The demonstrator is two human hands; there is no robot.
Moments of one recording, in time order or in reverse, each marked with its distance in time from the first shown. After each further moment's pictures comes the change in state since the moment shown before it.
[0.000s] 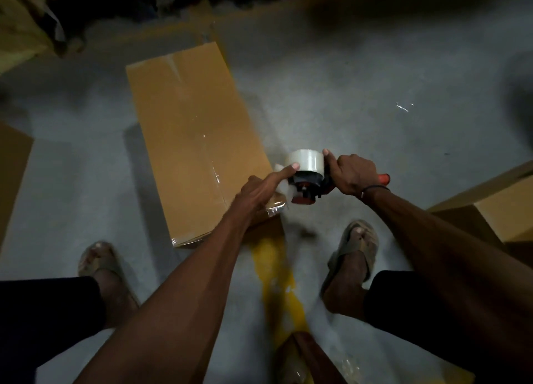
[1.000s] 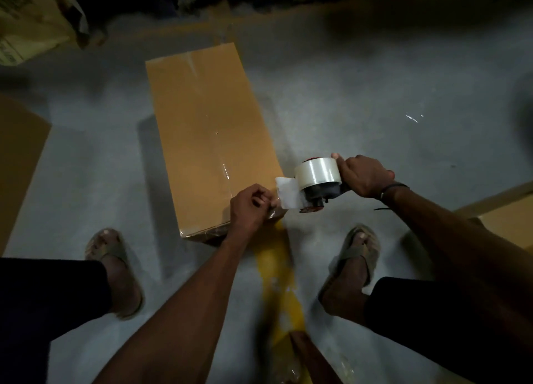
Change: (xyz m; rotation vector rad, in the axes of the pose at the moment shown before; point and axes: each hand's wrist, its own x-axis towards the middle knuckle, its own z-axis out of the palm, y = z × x) left_hand -0.021 -0.071 -0.006 -0.017 0.389 0.551; right_hand 0.004 0.004 -0.027 -0.009 -0.130 -0.287
